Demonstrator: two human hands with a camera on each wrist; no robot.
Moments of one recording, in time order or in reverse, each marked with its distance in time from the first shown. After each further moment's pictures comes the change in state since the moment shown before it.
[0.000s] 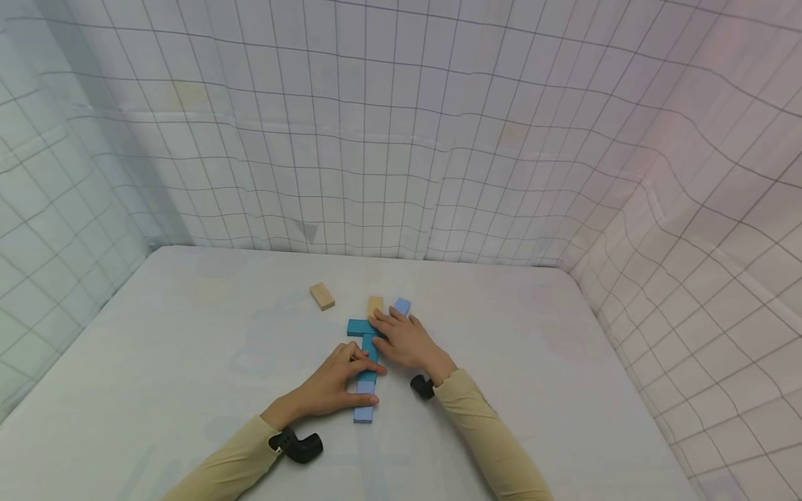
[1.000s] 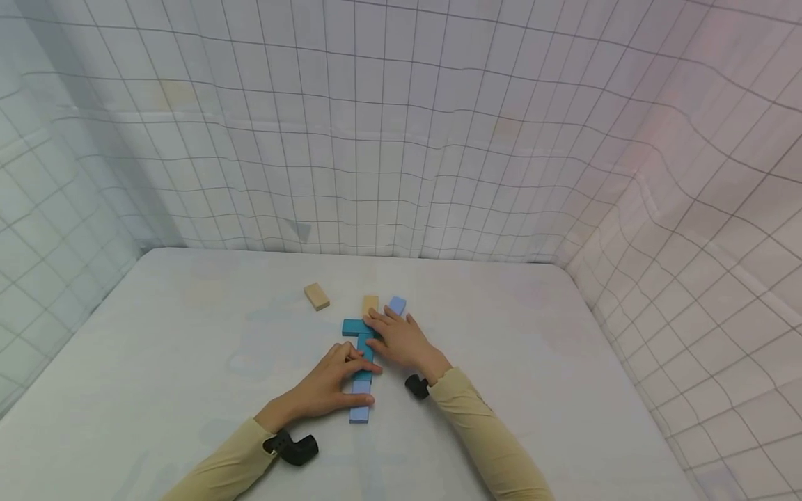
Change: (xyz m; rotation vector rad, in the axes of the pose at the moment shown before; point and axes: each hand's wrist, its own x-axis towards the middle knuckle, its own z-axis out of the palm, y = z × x) left_hand 0.002 -0.001 0.000 0.007 0.001 0.008; right_hand 0.000 -0.004 -0.003 -0.005 -0.017 0.043
